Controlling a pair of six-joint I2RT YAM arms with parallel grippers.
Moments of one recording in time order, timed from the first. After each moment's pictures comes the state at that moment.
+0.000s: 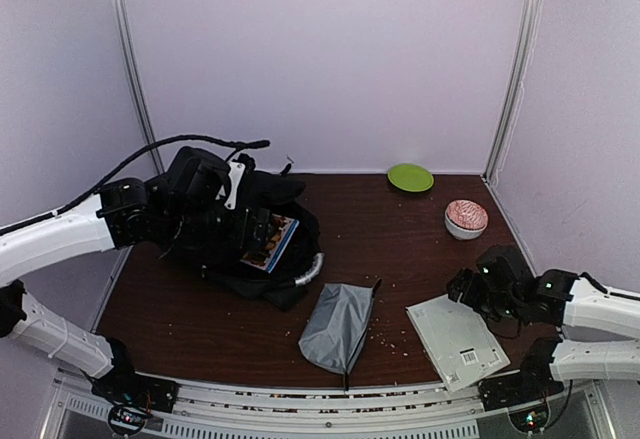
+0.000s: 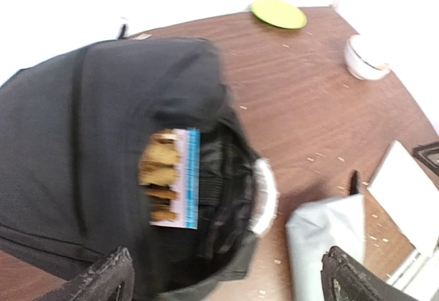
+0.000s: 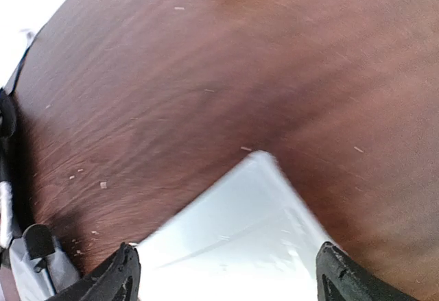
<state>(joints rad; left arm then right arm) -0.95 1.26 1.17 -0.59 -0.31 -0.42 0.71 0.82 0.39 -0.47 0.35 1.05</state>
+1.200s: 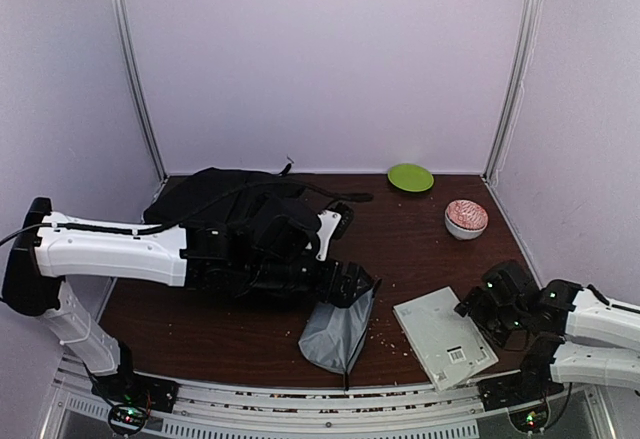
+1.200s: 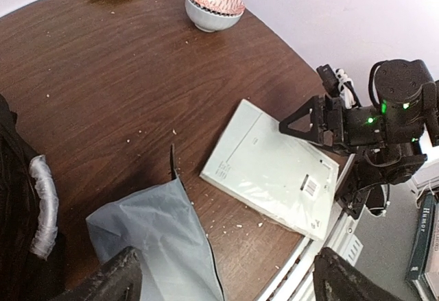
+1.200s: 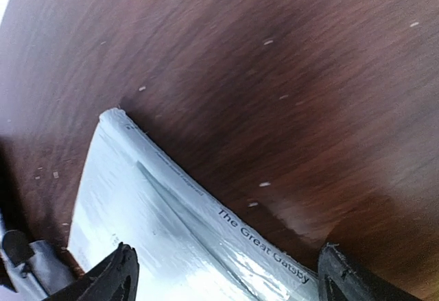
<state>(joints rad) -1.24 1.57 1.21 -0.23 -0.12 -0.55 0.65 0.74 0.31 -0.63 0.18 1.33</state>
